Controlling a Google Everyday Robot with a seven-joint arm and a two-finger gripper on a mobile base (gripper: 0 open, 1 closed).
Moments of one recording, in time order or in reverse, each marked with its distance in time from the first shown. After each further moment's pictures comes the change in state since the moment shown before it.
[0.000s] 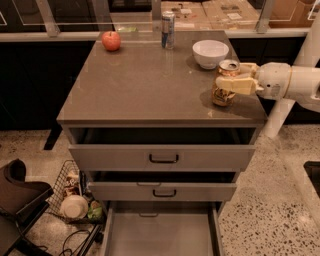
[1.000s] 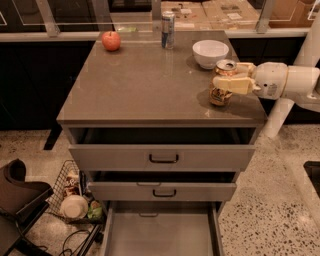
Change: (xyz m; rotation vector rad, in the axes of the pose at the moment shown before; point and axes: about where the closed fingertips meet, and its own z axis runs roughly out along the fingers) arm 0.000 0.002 0.010 -0.016 -0.003 0.002
